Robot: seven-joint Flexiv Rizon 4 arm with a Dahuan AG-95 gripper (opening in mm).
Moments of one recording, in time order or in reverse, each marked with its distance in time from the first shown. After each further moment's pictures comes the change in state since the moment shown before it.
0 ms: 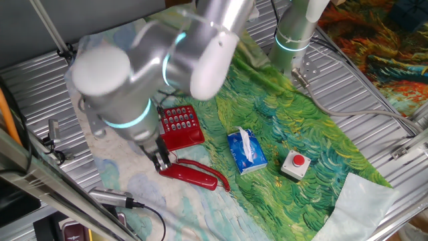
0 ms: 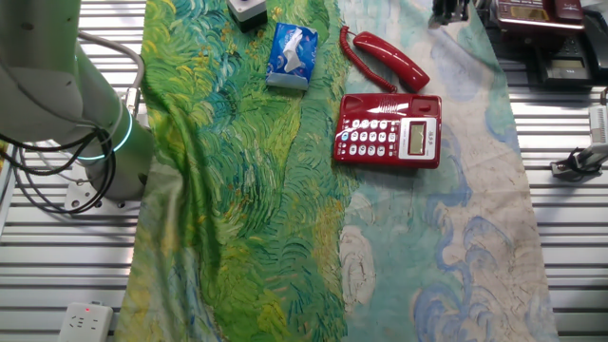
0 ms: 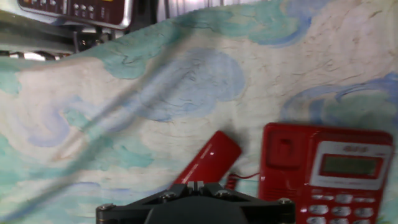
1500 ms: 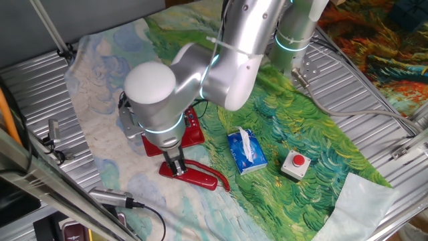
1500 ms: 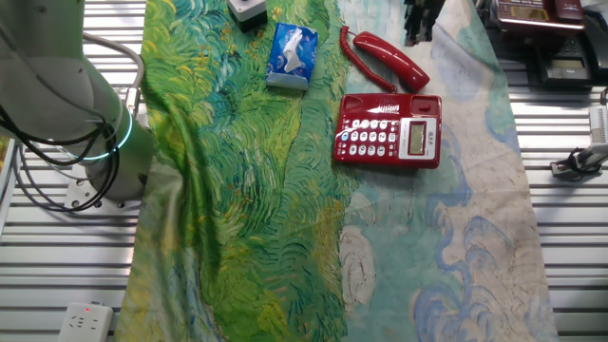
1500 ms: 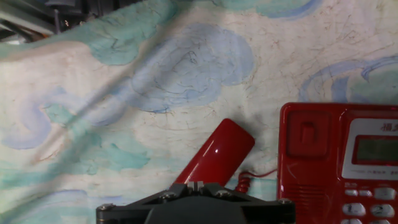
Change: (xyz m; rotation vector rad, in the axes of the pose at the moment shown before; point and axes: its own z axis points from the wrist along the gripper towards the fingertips) arm 0.020 -0.003 0.071 -0.014 -0.102 0.022
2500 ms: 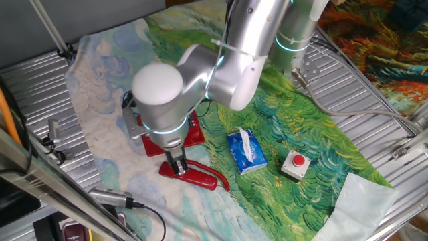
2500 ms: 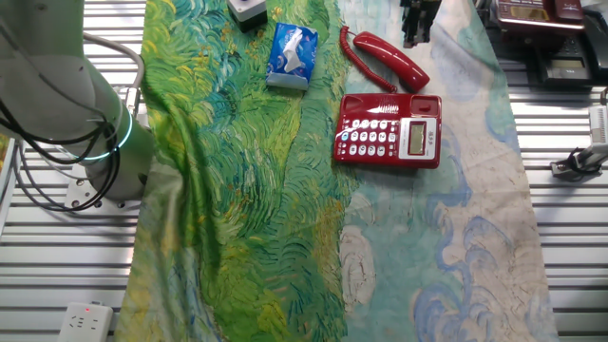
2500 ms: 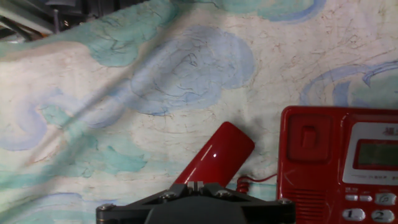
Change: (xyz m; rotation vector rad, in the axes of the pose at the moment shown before) arm 0.003 -0.002 -0.001 0.026 0.013 -0.018
